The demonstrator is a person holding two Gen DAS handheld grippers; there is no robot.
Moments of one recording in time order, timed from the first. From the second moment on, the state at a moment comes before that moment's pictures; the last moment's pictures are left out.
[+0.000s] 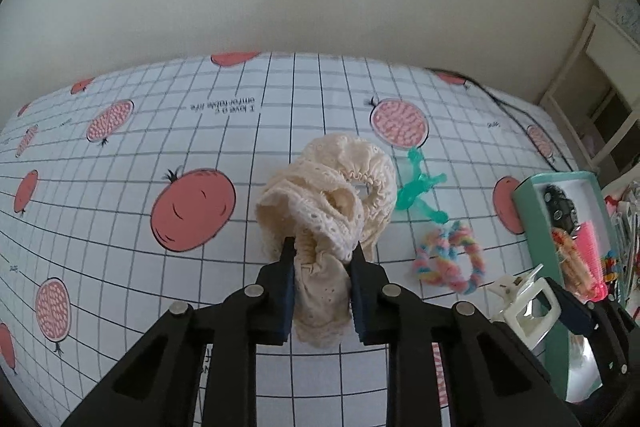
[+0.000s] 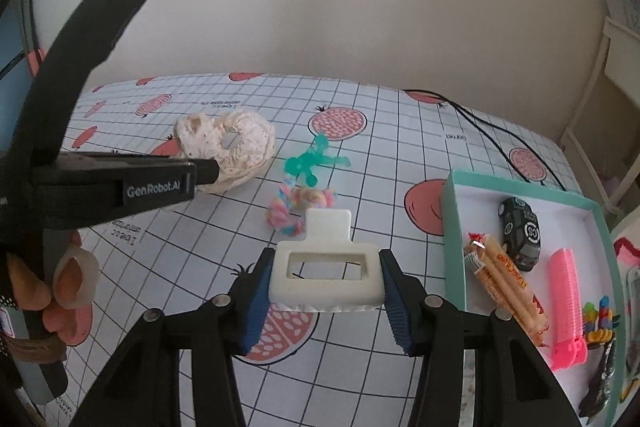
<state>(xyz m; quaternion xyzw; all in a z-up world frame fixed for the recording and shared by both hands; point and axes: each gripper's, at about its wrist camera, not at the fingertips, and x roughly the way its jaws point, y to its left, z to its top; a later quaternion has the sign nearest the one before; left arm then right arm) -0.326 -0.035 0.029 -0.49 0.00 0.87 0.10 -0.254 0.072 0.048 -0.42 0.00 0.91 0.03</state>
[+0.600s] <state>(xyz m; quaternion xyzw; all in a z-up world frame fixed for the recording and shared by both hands) -0.298 0.010 0.111 -0.39 0.01 0.91 0.16 -0.238 0.140 0.084 -0.38 0.02 0.92 0.07</state>
